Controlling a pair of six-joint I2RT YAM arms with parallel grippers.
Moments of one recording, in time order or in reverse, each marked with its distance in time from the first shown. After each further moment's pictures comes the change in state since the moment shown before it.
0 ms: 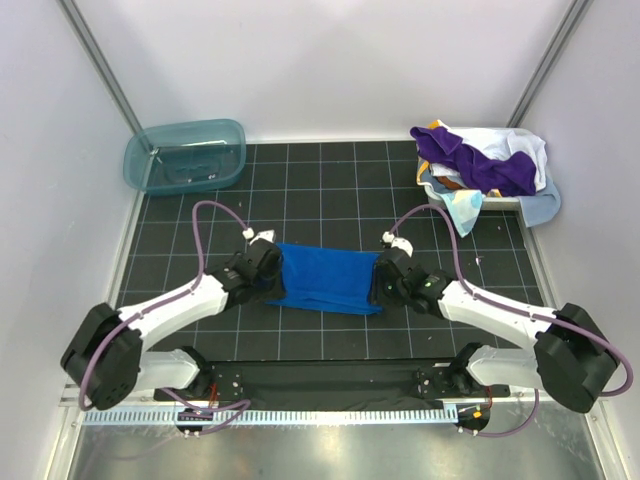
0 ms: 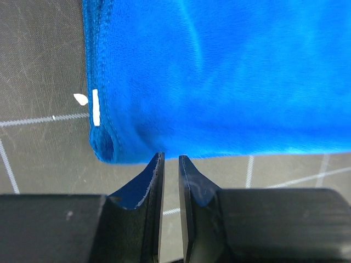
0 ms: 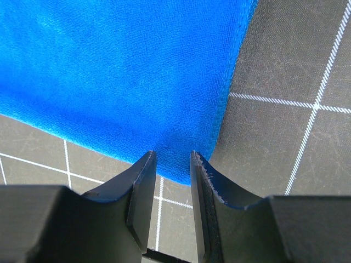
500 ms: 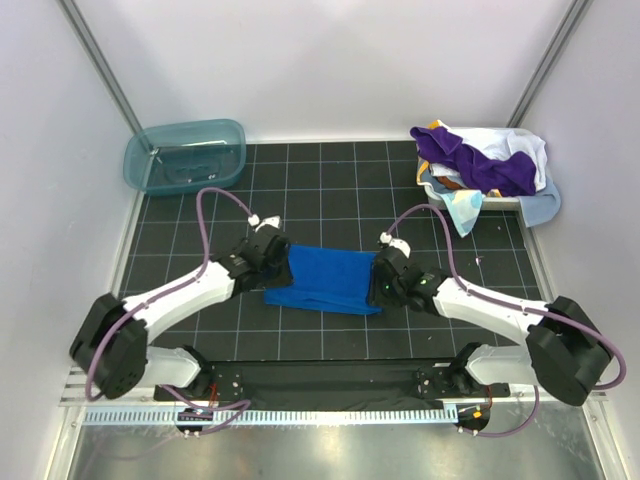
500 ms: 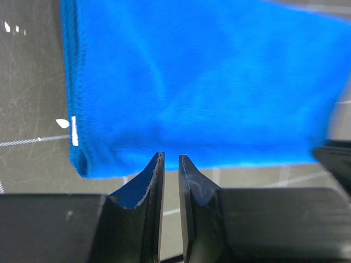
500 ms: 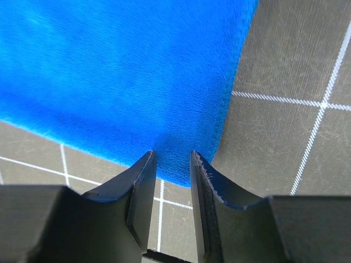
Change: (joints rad) left arm 0.000 0.029 0.141 -0.048 -0.002 -0.018; right arm 0.003 0.035 0.018 -0.011 -0.007 0.011
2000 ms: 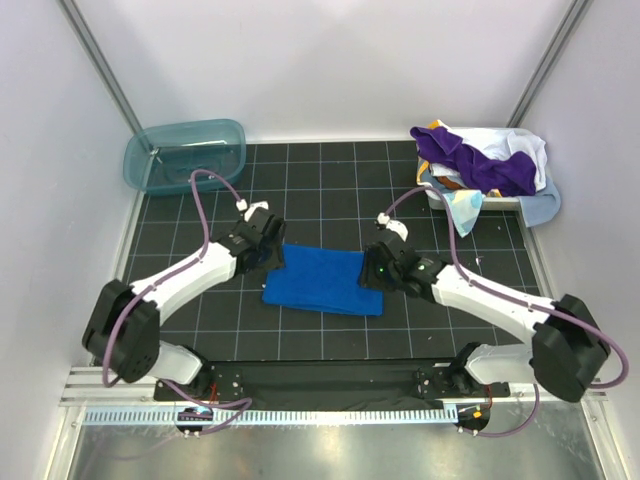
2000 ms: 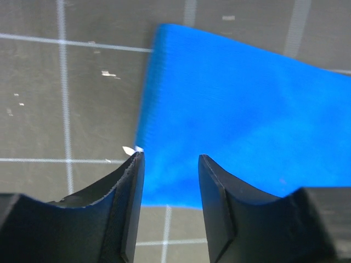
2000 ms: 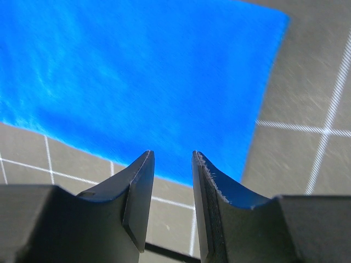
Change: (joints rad) left arm 0.093 0.093 0.127 -0.112 -0.137 0.063; right arm 0.002 -0.002 0.148 -0.082 0.043 0.033
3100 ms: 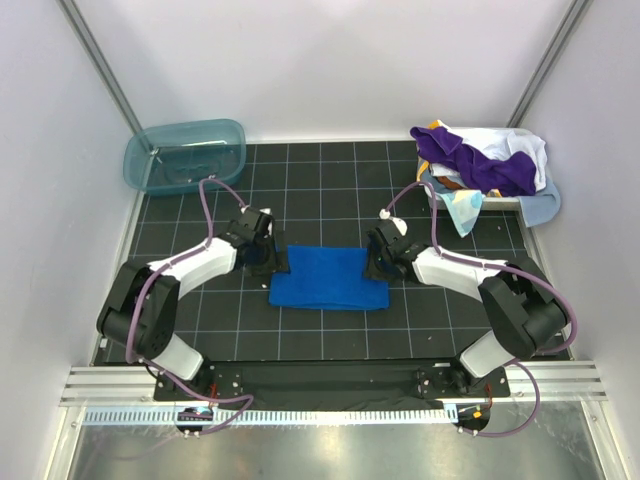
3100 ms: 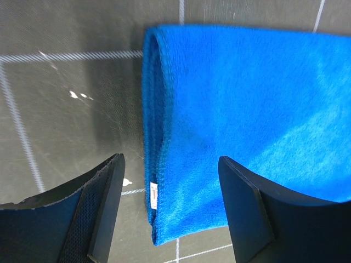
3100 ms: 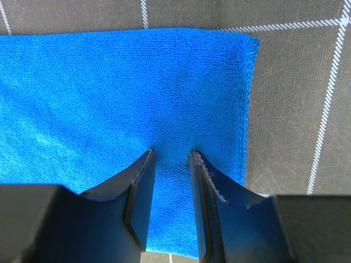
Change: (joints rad) left arm 0.149 0.158 -0.058 0.155 0.283 0.150; right arm -0.162 0.313 0.026 0.189 -0.044 -0.050
